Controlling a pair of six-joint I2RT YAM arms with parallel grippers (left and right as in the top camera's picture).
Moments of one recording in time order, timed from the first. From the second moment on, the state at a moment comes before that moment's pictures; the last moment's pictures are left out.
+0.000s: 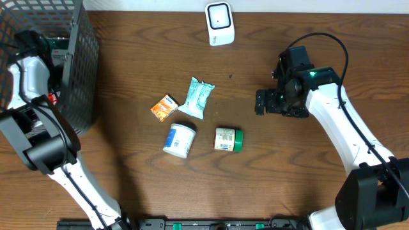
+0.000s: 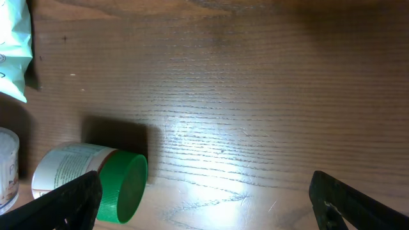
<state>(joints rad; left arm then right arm) 0.48 2.26 1.81 -0.82 -0.25 0.09 0.23 1.68 1.33 -1.02 -0.11 0.28</state>
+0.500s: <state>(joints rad) 0.60 2.26 1.80 -0.82 -0.09 0.07 0.23 1.68 1.33 -1.02 -0.11 0.28</state>
